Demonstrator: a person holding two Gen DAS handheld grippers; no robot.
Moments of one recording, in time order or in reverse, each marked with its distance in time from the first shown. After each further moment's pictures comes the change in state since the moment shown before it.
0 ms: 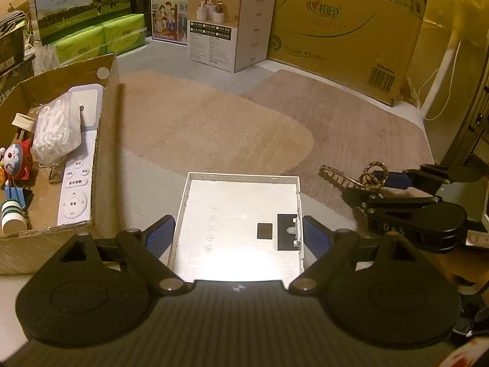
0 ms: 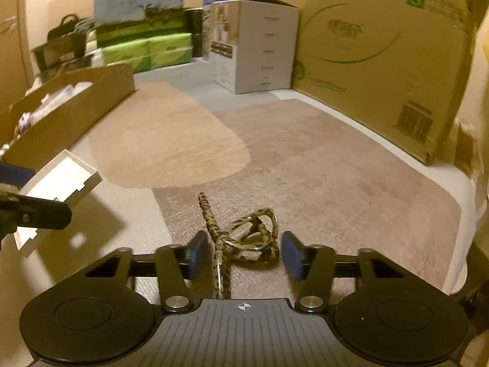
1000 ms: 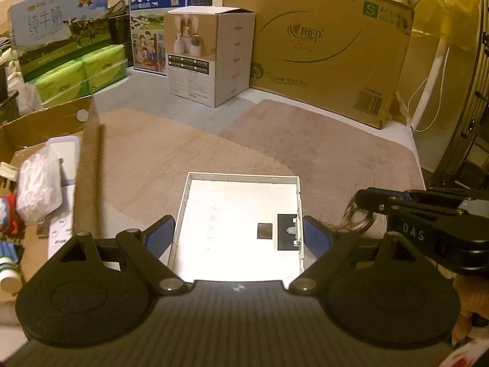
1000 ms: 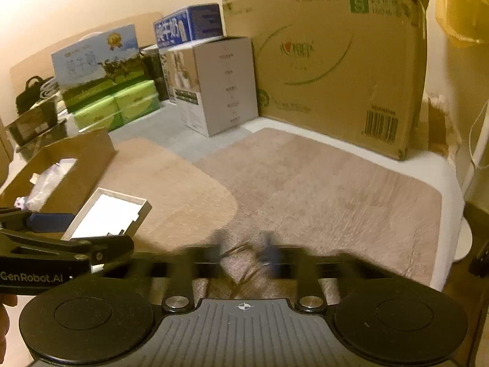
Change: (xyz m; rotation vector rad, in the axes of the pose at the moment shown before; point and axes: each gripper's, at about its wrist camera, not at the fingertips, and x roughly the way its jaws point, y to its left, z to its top) left arm 0.000 -0.019 0.038 0.050 -0.072 -0.021; right arm -0.038 -0.007 0.034 0.243 -0.071 -0.037
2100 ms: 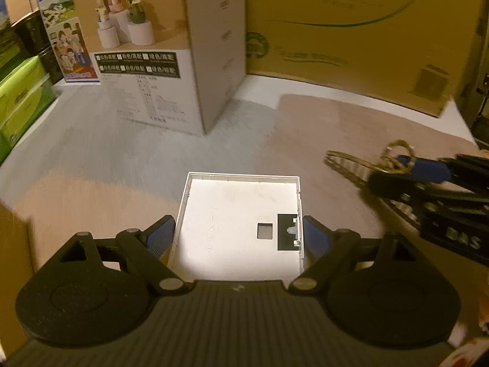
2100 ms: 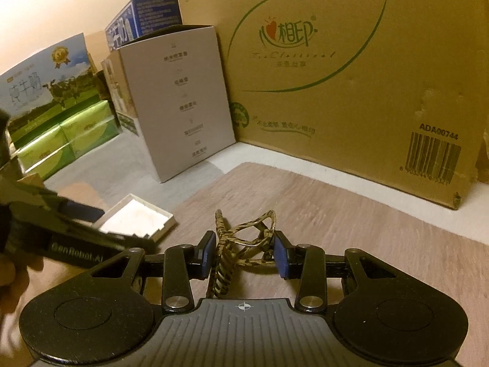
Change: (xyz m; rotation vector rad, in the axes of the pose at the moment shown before) left arm 0.194 0.029 0.107 0.215 0.162 -0.088; right arm 0.146 -0.049 0.072 0.080 -0.039 -0.018
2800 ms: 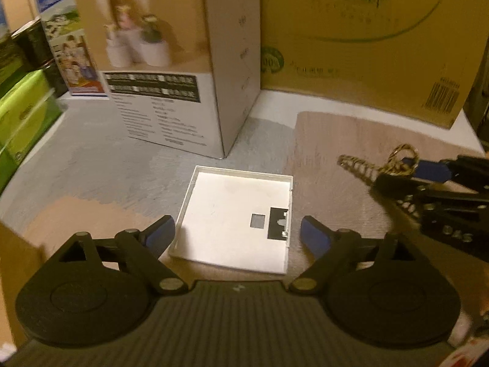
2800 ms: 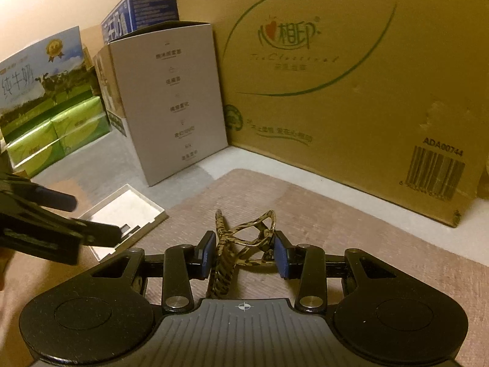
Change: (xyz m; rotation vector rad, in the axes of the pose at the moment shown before) left arm 0.019 0.018 0.030 0.038 -0.005 0.024; right arm 0.020 -0.003 0.009 -0.029 -0.005 -0.035
